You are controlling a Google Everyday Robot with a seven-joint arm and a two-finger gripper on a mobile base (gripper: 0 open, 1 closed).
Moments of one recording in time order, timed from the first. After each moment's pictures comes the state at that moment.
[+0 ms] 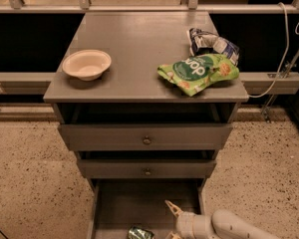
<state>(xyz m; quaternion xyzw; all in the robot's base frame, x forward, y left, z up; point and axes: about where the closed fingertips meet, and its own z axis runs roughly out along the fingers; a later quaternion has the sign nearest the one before) 0.420 -0.056 0.291 -0.52 0.68 0.31 0.40</state>
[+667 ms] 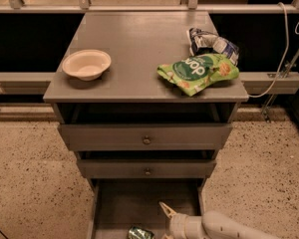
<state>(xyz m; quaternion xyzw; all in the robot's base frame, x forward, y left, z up) 0.420 -0.037 0.267 -0.56 0.67 0.27 0.40</state>
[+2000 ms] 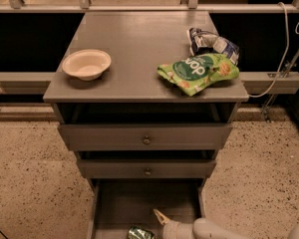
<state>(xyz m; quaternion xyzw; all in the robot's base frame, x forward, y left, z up) 0.414 -0.013 0.201 -0.58 0.66 0.26 0.40</state>
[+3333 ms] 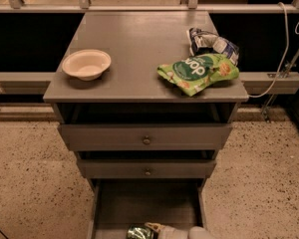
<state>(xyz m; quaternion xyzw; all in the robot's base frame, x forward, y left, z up) 0.418 0.007 0.142 -0.53 0.67 0.28 0.43</state>
